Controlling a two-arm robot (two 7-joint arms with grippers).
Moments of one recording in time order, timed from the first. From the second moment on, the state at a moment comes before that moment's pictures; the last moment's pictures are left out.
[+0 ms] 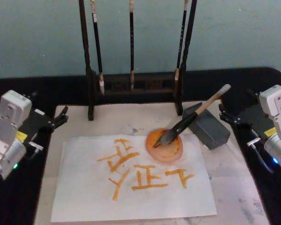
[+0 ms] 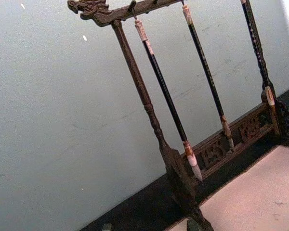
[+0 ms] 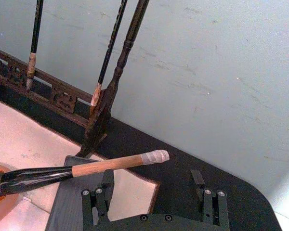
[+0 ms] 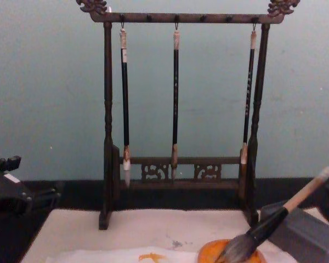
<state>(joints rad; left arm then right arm) -0.20 0.60 0.45 -1.41 -0.25 -0.12 0.03 0.20 0.60 -0.45 -1.41 0.25 -0.12 -0.03</state>
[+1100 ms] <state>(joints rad) -0.20 0.60 0.45 -1.41 -0.25 -0.12 0.03 0.20 0.60 -0.45 -1.41 0.25 -0.12 -0.03</state>
